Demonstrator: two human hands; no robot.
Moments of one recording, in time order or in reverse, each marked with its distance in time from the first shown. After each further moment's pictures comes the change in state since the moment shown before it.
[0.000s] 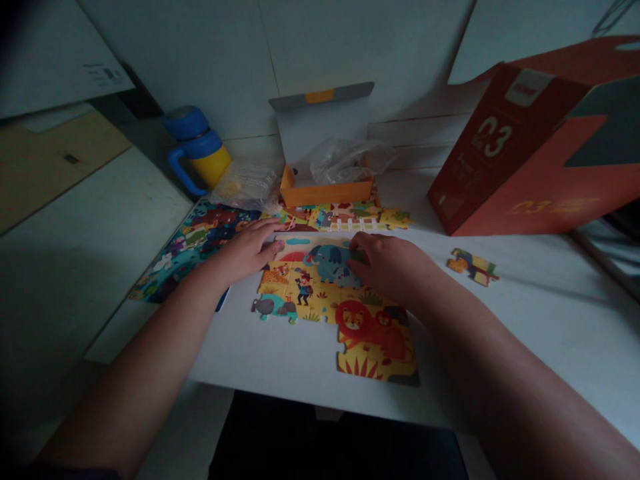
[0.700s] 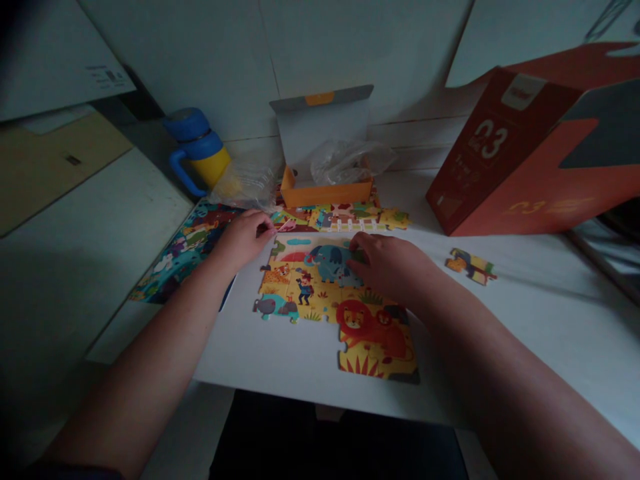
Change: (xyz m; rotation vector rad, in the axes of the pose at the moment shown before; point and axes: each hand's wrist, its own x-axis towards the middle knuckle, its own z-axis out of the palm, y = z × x) left_hand 0.020 -0.014 -0.004 0.005 0.178 -0.134; right_hand 0.001 0.000 0.000 -0.016 -0.006 0.003
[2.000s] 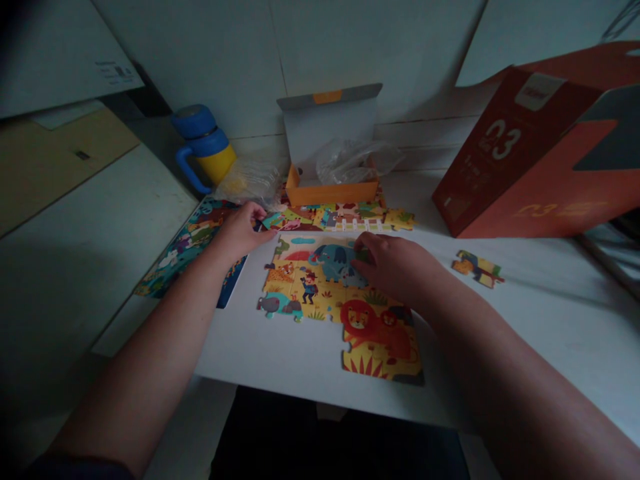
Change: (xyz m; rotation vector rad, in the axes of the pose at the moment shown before) left_hand 0.000 -0.022 0.001 -0.124 0.097 -0.171; right_hand 0.000 0.000 0.001 0.008 -0.010 0.006
